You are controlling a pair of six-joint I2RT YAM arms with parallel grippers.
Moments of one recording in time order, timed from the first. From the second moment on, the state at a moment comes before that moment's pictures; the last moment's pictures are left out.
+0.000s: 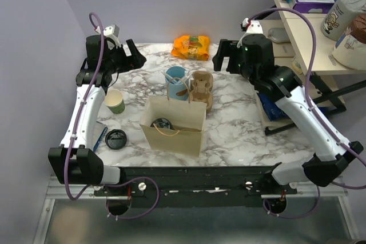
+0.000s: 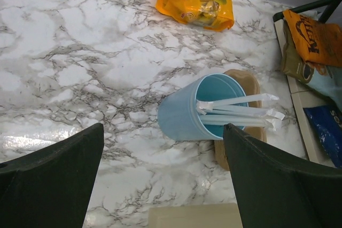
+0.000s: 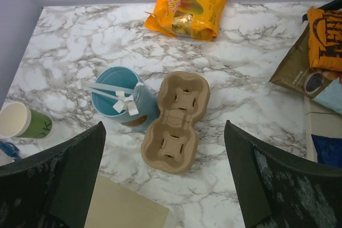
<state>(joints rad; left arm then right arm) -0.02 1.37 1.39 -0.45 0.31 -0.34 0.67 1.35 1.65 -0.65 0.38 0.34</state>
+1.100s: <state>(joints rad) -0.02 1.40 1.36 -0.48 0.39 -0.31 0.68 1.39 1.54 -0.76 -0.56 -0.24</state>
